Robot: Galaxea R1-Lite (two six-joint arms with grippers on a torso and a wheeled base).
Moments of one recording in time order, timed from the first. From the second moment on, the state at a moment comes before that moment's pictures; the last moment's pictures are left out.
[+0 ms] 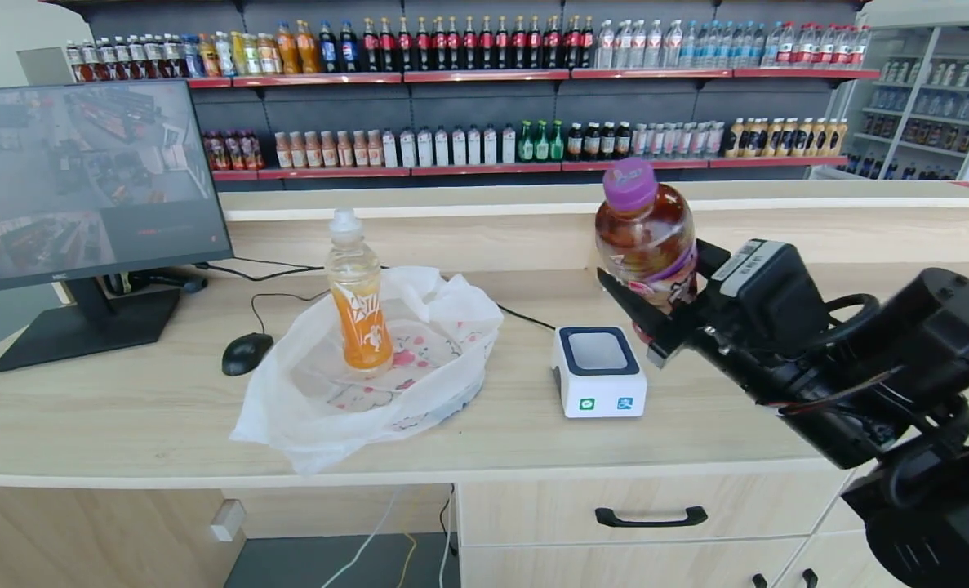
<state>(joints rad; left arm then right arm) 0.00 0.00 0.00 0.00 0.00 0.00 0.52 1.81 -0.60 -1.57 0.17 -0.69</state>
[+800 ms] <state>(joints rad) 0.00 0.00 0.00 0.00 0.00 0.00 0.47 2.02 -0.75 -1.57 0.57 -1.06</state>
